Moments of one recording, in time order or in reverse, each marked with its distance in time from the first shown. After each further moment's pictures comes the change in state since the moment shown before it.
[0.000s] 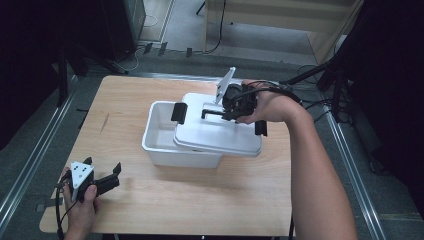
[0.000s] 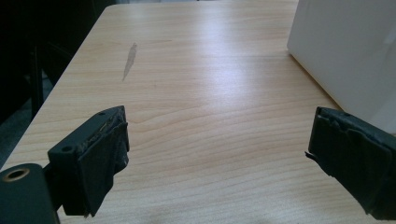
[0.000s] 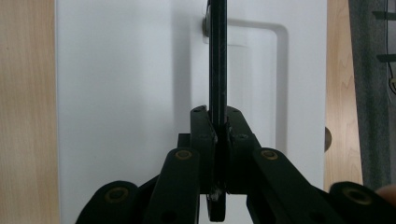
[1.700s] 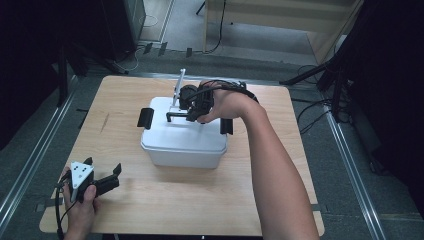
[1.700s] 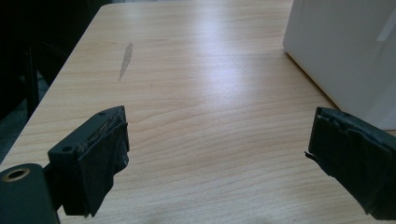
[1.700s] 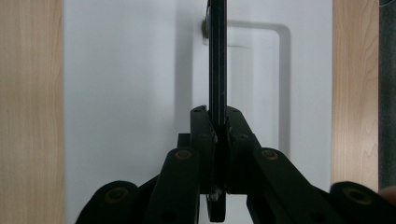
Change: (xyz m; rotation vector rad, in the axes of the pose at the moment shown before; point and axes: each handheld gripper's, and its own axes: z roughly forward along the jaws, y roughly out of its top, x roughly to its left) left arm 0.000 0.000 -0.001 0.007 -0.021 0.009; right arm 0.002 0.082 0.051 0.012 0.056 -0.038
